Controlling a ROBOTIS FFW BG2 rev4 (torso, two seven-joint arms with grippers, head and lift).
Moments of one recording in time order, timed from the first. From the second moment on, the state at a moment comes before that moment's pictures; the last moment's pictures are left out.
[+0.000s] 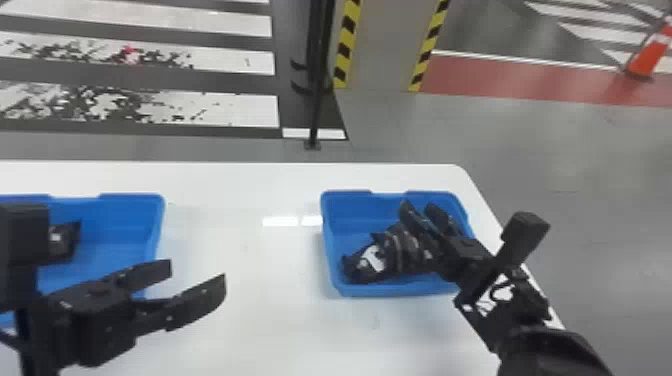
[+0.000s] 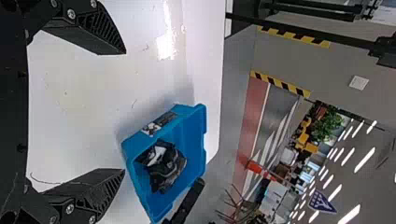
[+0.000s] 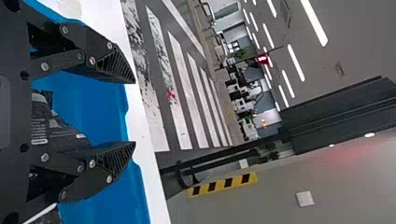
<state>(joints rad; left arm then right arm) 0.32 0.12 0.11 -2.42 0.29 1.14 -0.56 0.19 -0.11 -0.19 -1.76 -0.39 0.22 0.33</state>
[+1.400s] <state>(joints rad) -0.24 0.23 0.30 -1.85 -0.19 1.30 -0.54 0.83 0.00 -0.06 -2.30 -0.31 -0.03 0.22</state>
